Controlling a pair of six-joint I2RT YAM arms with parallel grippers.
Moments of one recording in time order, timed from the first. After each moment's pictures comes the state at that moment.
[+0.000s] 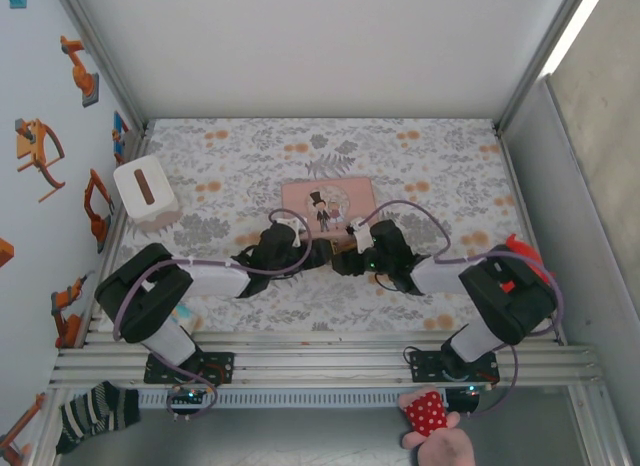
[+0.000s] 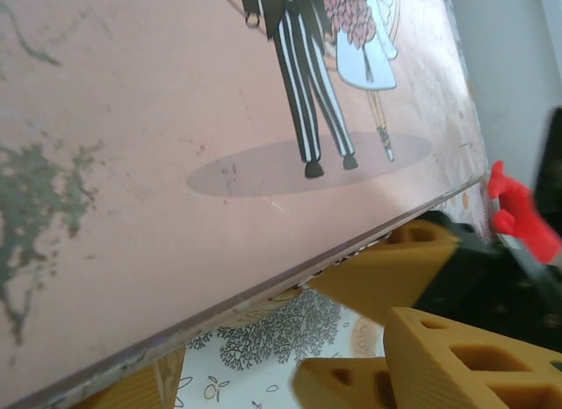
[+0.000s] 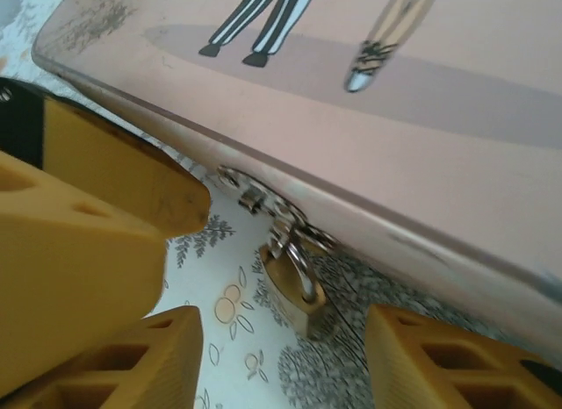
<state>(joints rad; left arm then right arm) -0.87 1.60 0.58 0.47 0.12 -0.90 0.65 1.52 0.48 0.42 -0.35 0.28</state>
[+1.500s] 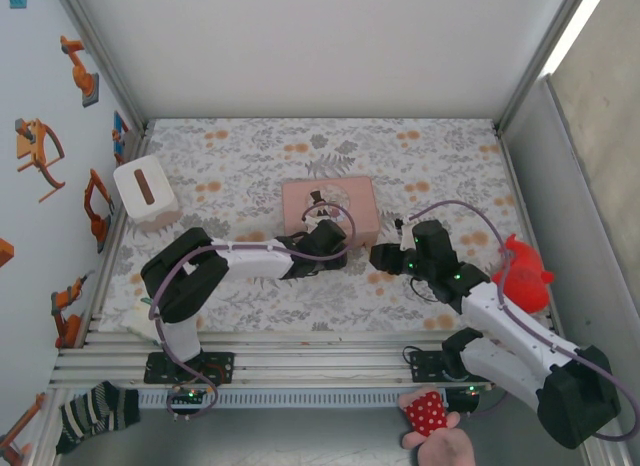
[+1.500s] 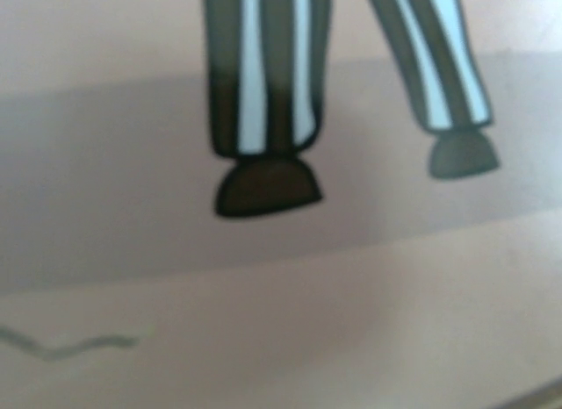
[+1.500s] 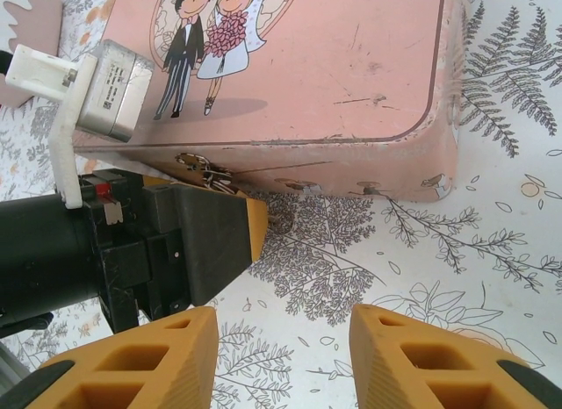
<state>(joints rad) -1.02 1.83 1.00 -0.13 -0.24 -0.88 0.52 0.91 0.49 -0.24 -0.25 0.49</state>
